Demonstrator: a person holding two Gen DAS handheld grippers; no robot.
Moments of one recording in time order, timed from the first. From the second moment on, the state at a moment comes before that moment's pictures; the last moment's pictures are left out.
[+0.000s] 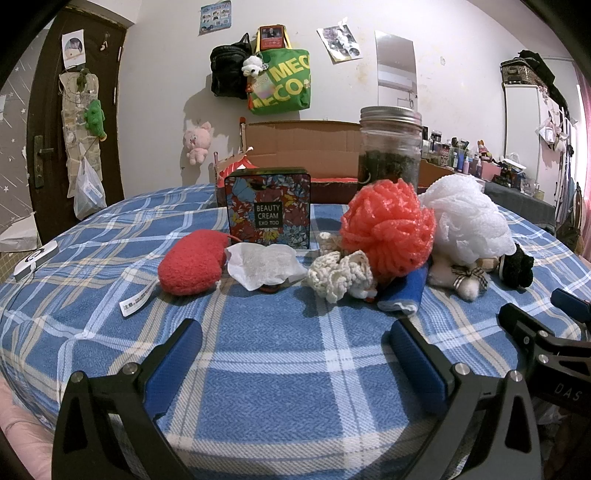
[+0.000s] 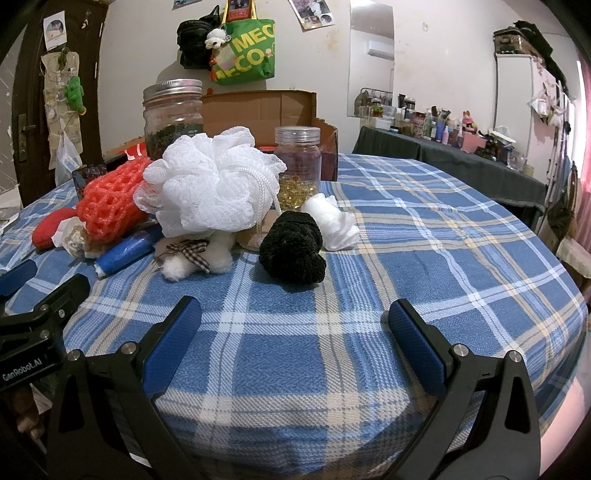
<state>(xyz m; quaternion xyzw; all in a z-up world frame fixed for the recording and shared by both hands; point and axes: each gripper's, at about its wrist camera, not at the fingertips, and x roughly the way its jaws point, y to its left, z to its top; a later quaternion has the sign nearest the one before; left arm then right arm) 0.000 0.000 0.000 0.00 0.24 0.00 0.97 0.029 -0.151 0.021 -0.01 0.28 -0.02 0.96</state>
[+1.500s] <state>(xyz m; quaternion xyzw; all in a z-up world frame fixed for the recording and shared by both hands) 0.038 0.072 0.043 0.00 0.28 -0.01 0.96 0.056 -0.173 0.054 0.01 0.29 0.05 0.96</state>
